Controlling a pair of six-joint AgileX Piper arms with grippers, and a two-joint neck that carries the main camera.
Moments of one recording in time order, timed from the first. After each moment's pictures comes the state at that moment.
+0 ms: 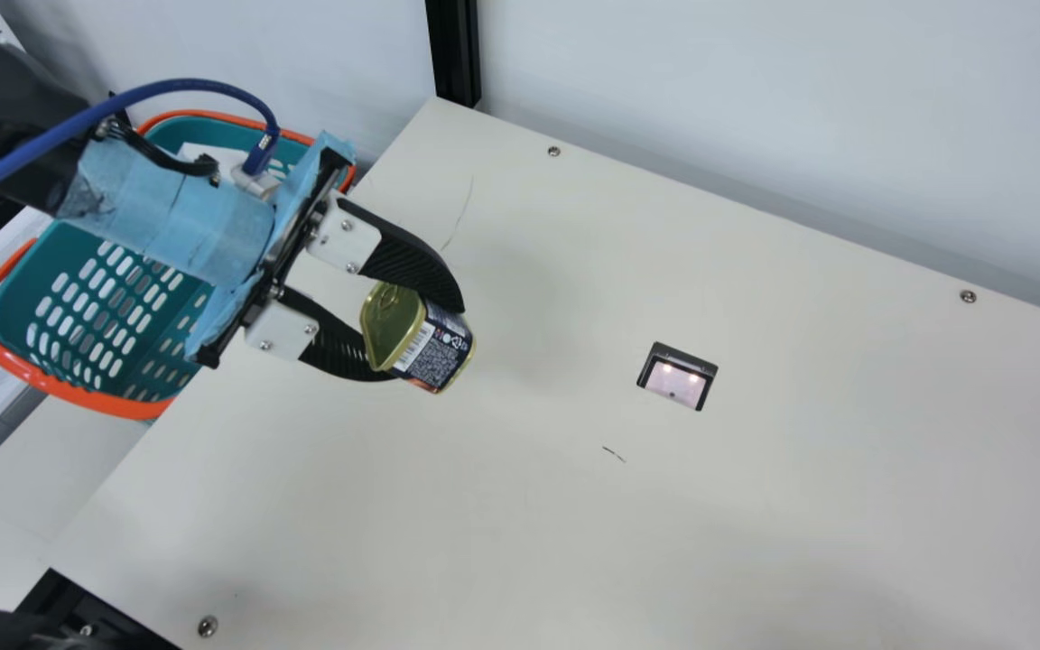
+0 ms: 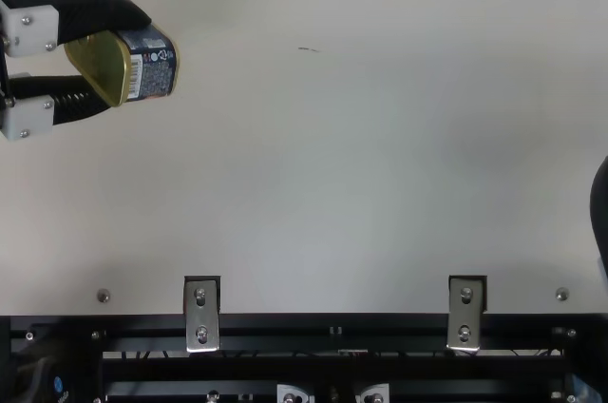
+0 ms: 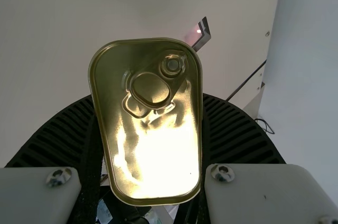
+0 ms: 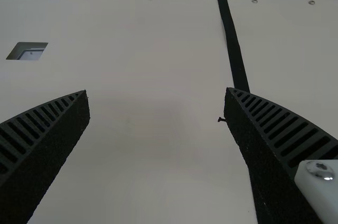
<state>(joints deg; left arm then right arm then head) 14.2 82.7 -53.9 -51.7 69.6 -19.0 -4.0 13.5 -20.3 4.9 38.2 -6.5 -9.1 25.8</state>
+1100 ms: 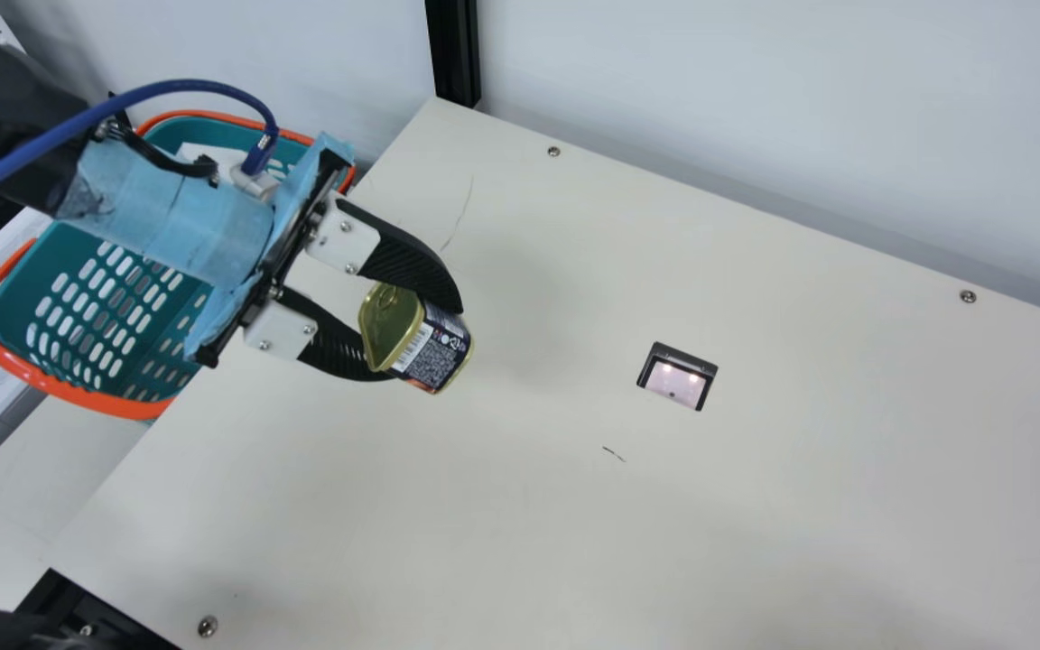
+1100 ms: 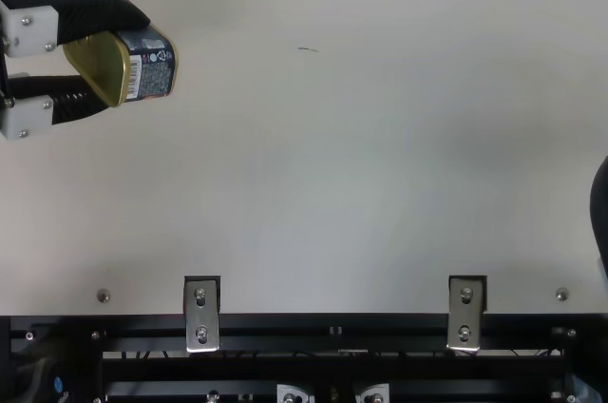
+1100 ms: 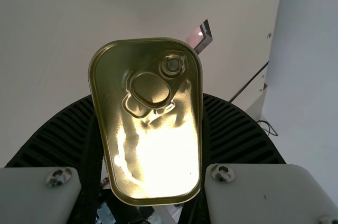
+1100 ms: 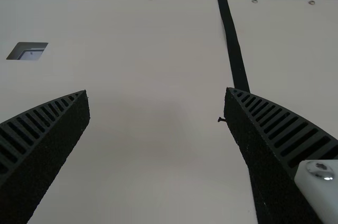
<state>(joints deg) 13.5 82.4 -53.9 -50.7 68.7 -18.6 -4.0 13.5 -20.3 4.9 38.2 -6.5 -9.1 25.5</state>
